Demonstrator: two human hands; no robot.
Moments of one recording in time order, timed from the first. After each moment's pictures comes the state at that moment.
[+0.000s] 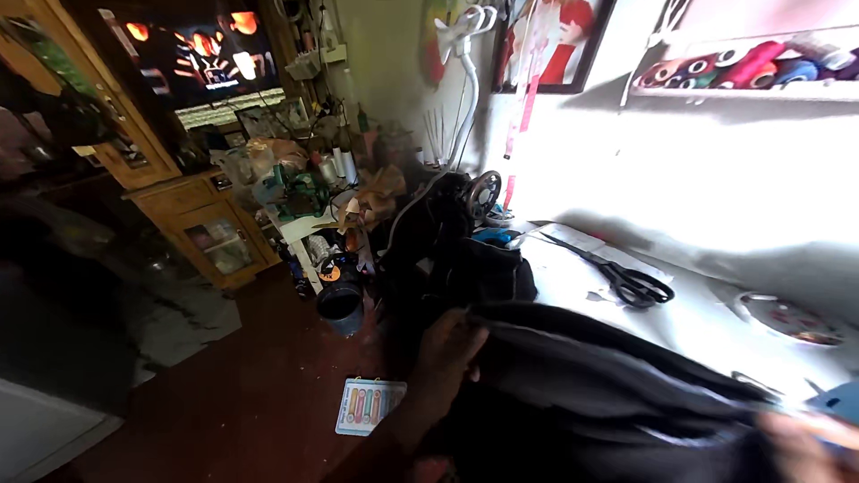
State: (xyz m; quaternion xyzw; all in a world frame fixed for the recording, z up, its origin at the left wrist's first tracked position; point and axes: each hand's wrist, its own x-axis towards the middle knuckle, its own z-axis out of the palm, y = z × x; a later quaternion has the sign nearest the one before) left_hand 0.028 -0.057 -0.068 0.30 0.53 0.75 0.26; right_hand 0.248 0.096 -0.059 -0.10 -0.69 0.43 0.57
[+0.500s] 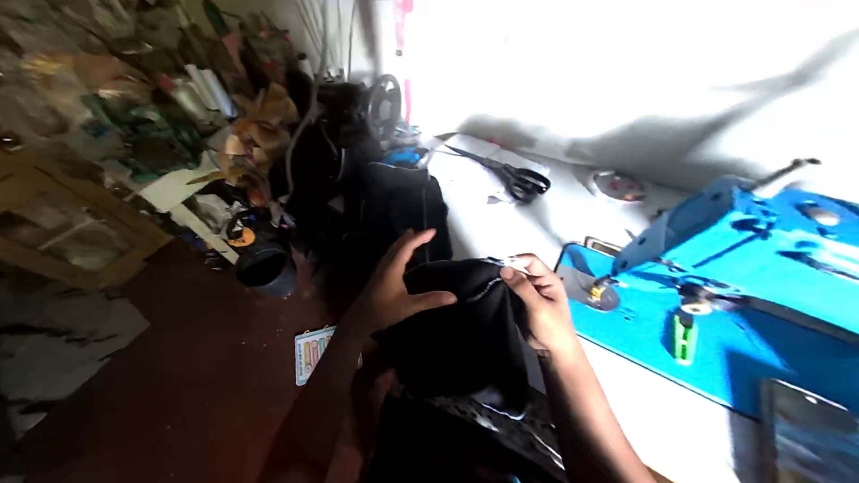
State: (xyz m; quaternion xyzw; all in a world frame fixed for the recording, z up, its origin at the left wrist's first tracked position) left_hand 0.002 -0.012 -0.112 0.59 0.60 0.51 0.16; right_hand 0.204 0.125 -0.142 -0.10 -0.64 0.61 0.45
